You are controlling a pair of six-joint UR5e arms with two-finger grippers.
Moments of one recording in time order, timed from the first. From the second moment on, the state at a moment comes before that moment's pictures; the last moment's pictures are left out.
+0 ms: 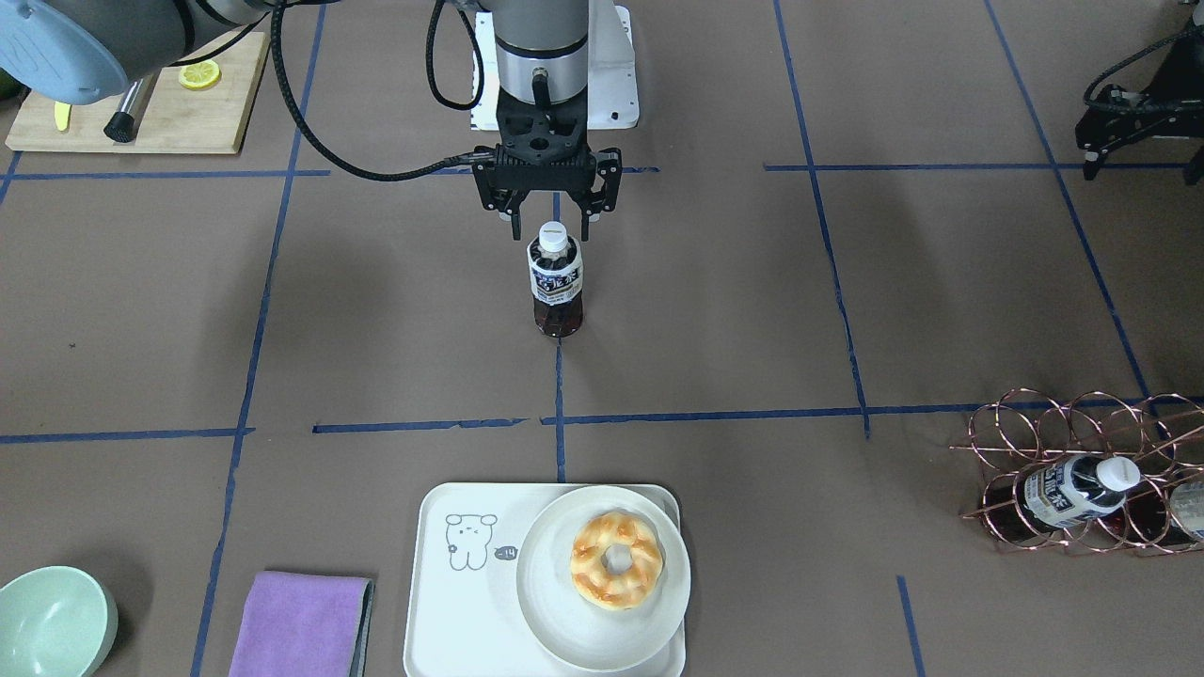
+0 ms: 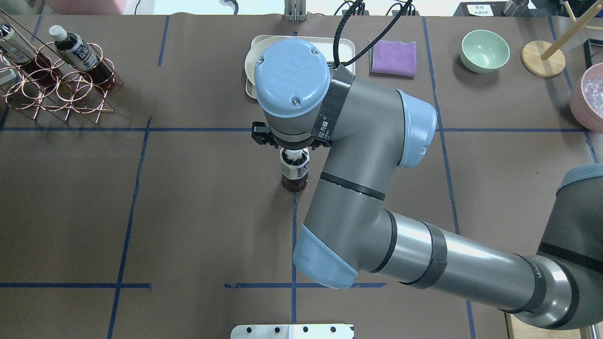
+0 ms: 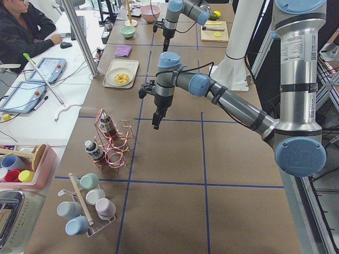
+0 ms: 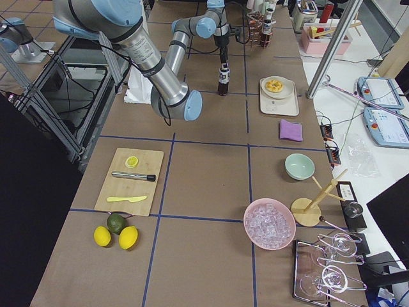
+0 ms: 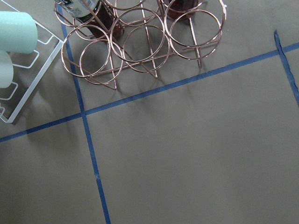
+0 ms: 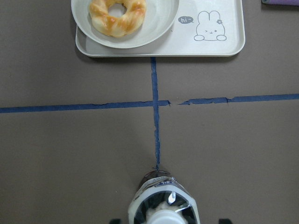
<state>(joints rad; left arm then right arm) -1.20 -1.48 -2.22 -1.43 -2.05 -0.26 0.52 -0.65 1.75 -1.89 1.71 1.25</state>
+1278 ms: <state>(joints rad) -1.20 -1.48 -2.21 -1.43 -2.05 -0.26 0.51 -0.65 1.75 -1.90 1.72 1.25</state>
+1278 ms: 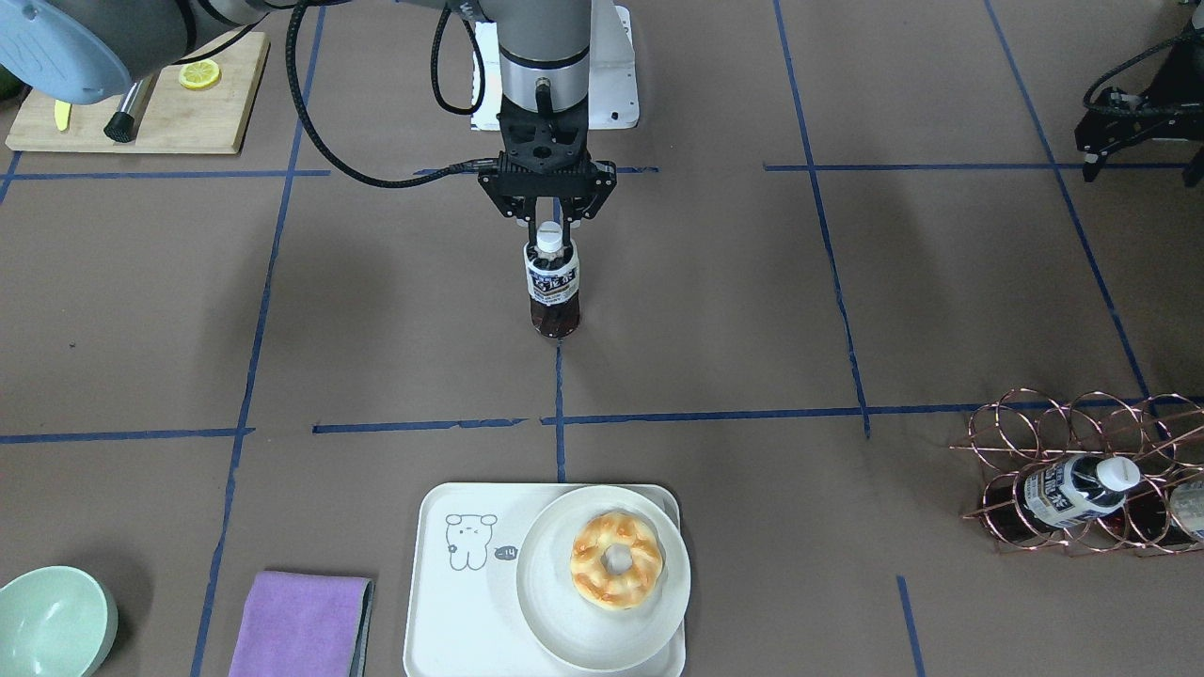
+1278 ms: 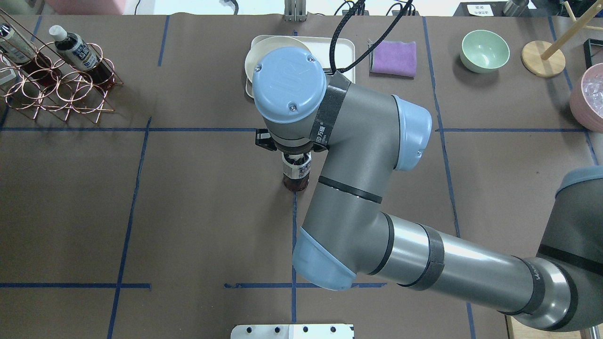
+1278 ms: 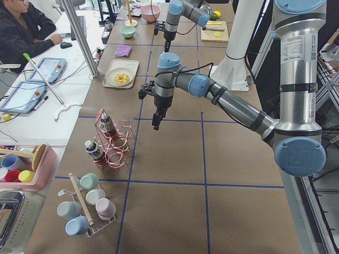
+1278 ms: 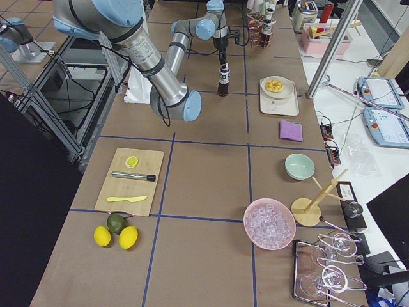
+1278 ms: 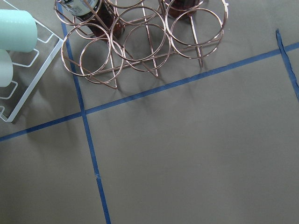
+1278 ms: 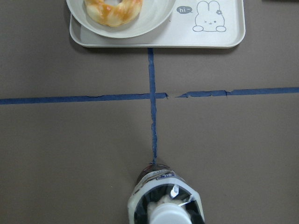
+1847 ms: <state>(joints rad) -1.20 -1.48 -2.21 -1.43 -2.05 -0.26 0.61 -0.64 1.80 -1.92 1.72 1.22</state>
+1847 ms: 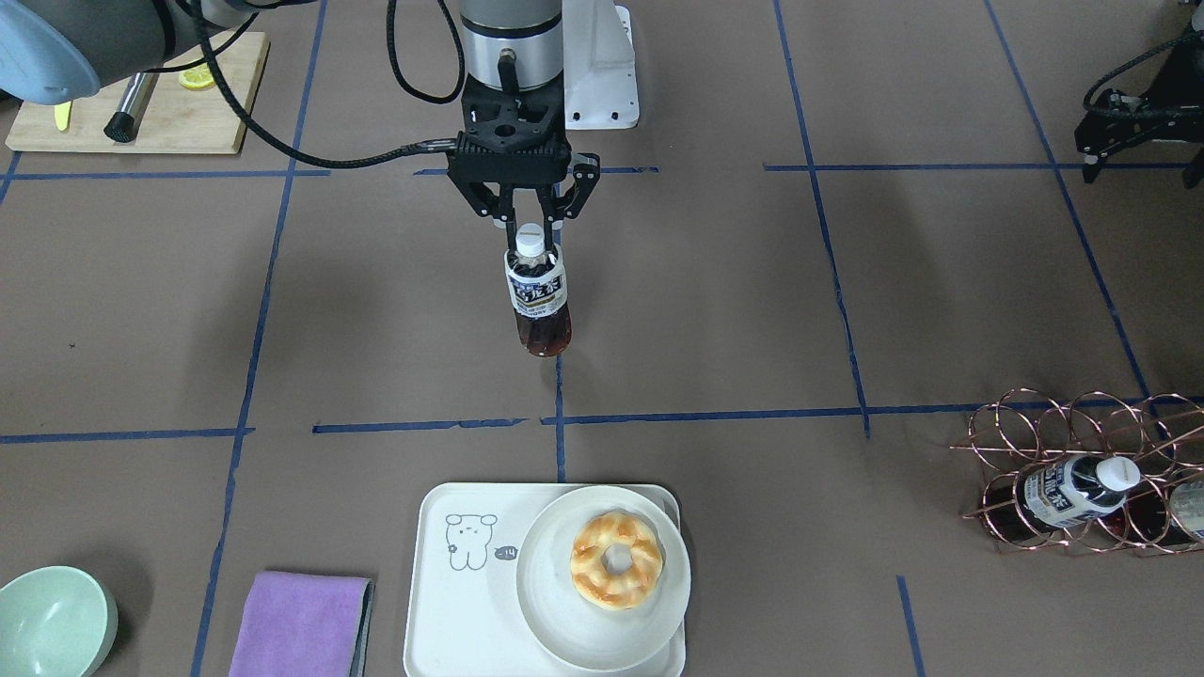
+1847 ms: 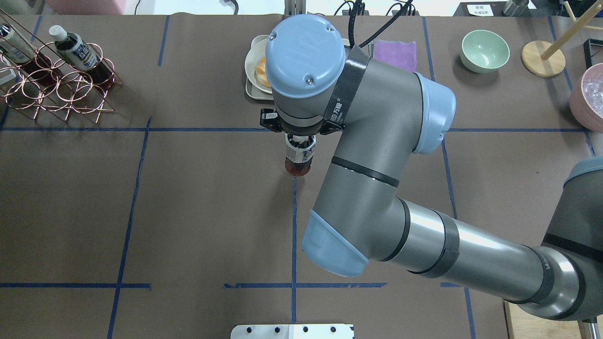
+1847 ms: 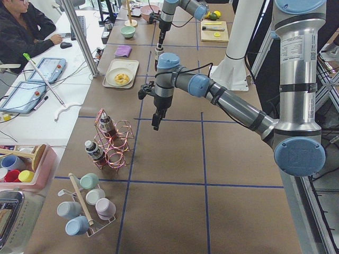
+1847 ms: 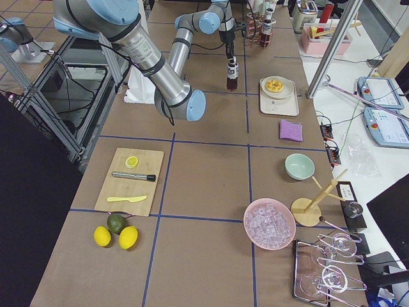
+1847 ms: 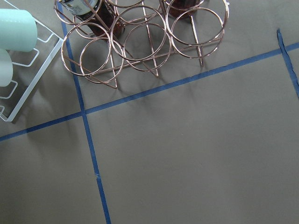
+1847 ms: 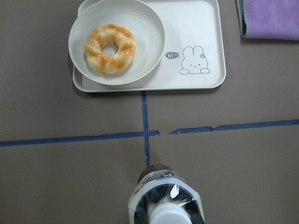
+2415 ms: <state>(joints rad) -1.20 -1.48 -2.21 -1.44 -2.05 -0.26 0.82 -0.64 1.59 -1.73 1.78 1.07</state>
